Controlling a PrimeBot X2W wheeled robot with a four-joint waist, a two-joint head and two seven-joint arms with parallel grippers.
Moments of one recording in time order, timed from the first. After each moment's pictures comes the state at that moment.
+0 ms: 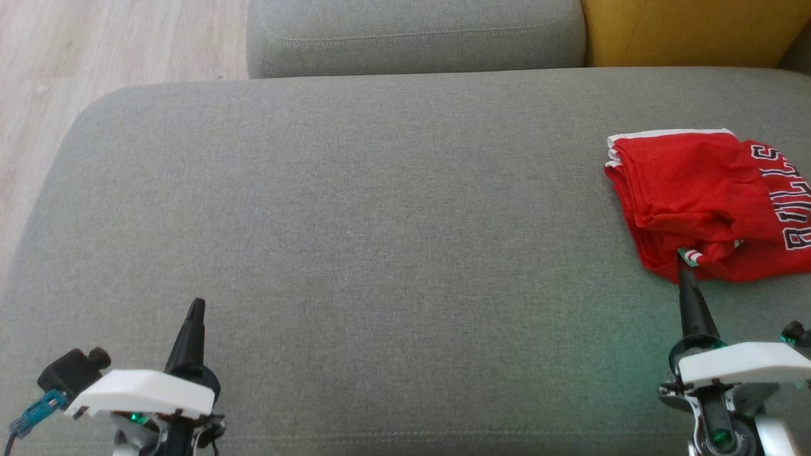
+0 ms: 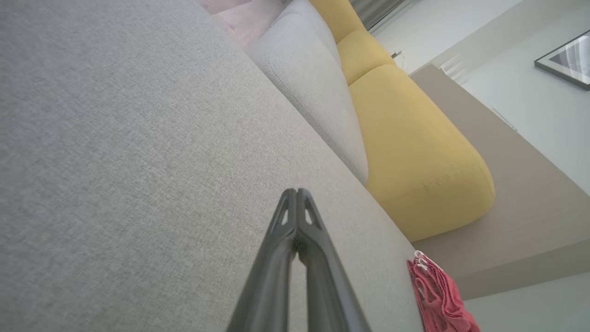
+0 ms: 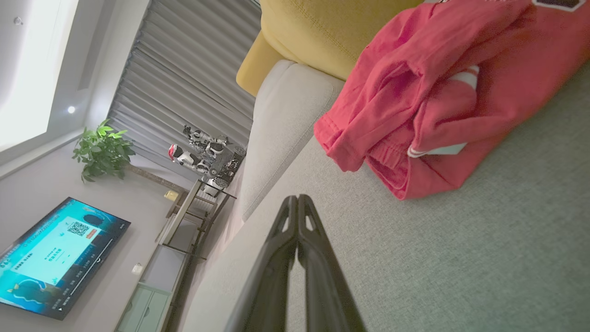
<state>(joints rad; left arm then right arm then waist) 0.01 0.12 -0.08 0.23 -0.99 -0.07 -0.04 0.00 -0.04 -0.07 0.20 0.96 0.13 0.07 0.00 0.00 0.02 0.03</state>
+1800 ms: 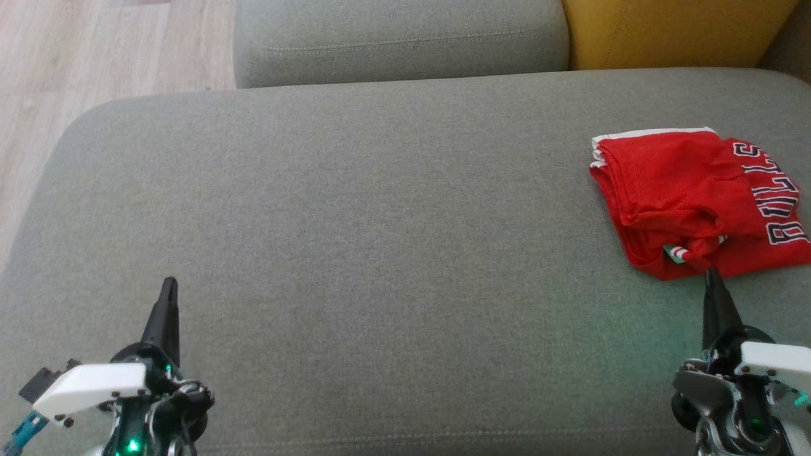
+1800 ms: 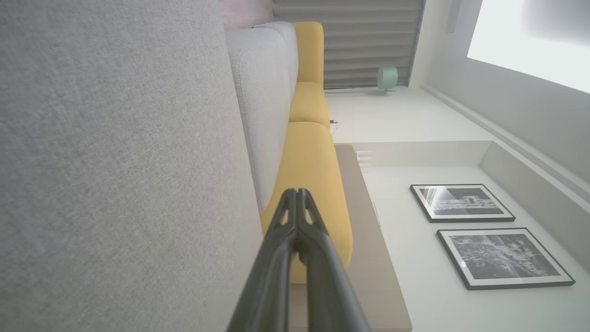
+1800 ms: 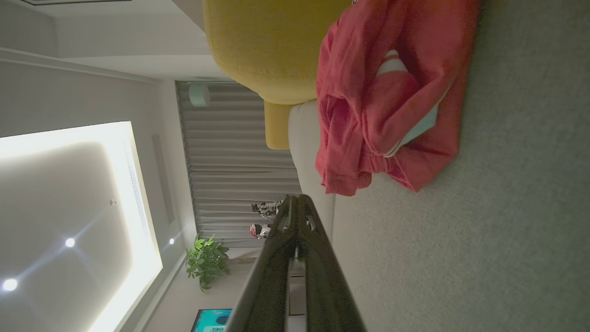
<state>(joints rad) -0.05 0.05 0.06 0.27 -1.59 -0.12 0.10 -0.05 -0.05 -0.12 0.27 1.58 0.13 0.10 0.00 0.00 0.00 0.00</state>
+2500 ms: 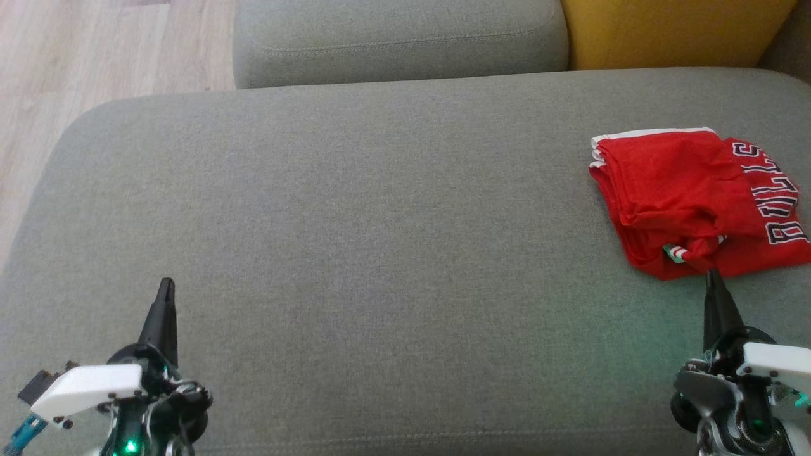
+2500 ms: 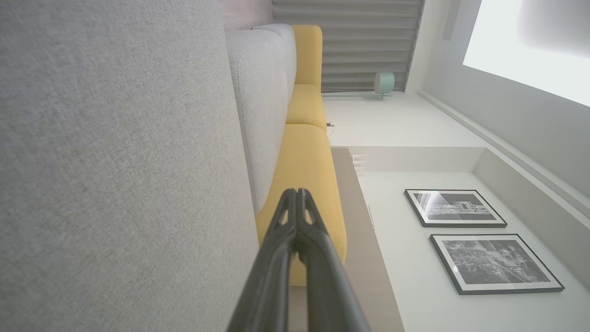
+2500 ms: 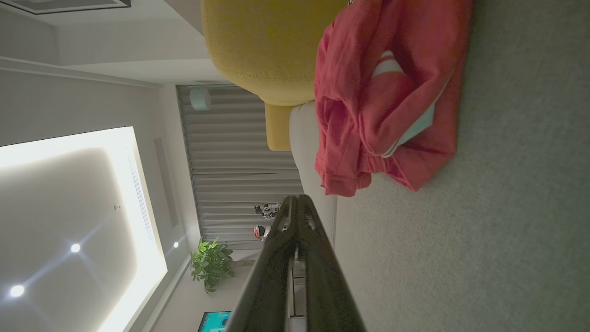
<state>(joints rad) -0.05 0.05 0.07 0.27 -1.61 -0.12 0.10 -0.05 -0.05 -0.13 0.28 1.60 0.13 0.10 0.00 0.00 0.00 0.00</state>
